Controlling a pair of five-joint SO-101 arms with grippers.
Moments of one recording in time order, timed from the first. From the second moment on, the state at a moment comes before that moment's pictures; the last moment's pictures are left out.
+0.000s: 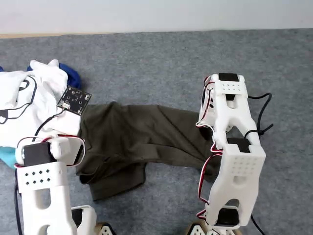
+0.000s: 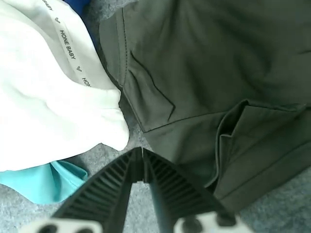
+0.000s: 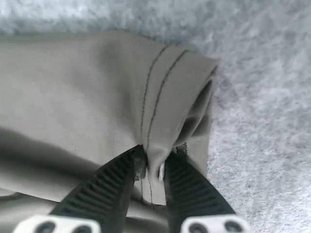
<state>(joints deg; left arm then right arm) -14.2 -45.3 43.3 82.9 -22.9 -0.5 36.0 -17.1 92.8 -10.0</state>
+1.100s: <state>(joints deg) -14.2 -45.3 46.1 82.9 -22.9 -0.5 32.8 -17.1 94.4 -10.0</state>
